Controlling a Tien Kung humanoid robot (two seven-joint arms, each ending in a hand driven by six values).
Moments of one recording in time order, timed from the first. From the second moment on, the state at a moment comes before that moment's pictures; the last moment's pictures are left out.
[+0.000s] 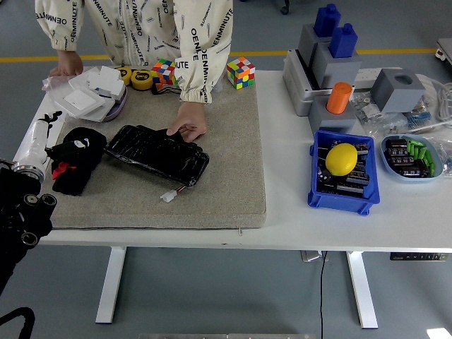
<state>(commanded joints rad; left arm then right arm) -0.46 0.14 -1.53 -0.78 1.90 0.29 0.01 -0.03 -0.08 1.97 0.18 -1.65 -0.01 0.18</state>
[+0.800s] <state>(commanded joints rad) -0.49 0.13 -1.50 -0.69 1.99 0.23 0.11 -0.03 -0.09 1.97 0.18 -1.65 -0.01 0.19</state>
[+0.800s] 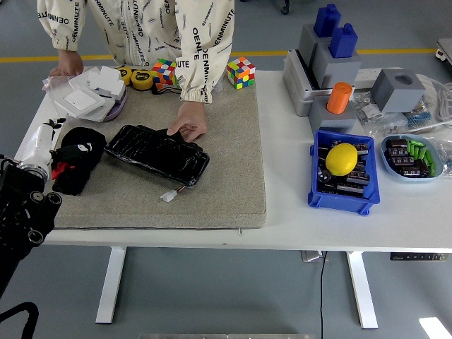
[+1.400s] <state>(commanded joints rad) -0.53 0.10 -1.49 -0.61 2.00 0.28 0.06 -0.02 -0.09 1.95 0.18 -1.63 -0.01 0.19</state>
